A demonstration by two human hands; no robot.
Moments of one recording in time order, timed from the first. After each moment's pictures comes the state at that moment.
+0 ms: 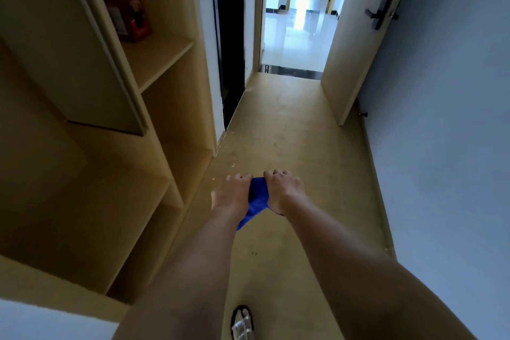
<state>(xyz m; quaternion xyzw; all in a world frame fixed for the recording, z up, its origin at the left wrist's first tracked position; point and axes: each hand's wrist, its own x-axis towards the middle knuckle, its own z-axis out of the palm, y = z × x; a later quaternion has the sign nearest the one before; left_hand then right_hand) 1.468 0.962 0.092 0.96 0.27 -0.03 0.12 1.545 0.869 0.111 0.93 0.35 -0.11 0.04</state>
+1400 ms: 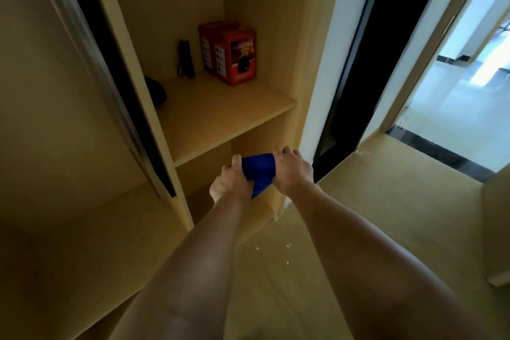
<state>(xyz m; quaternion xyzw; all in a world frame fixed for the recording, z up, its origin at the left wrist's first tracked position) 1.777 1.296 0.138 0.72 0.65 0.10 0.19 1.901 1.269 0.160 0.79 0.61 -0.03 -0.08</state>
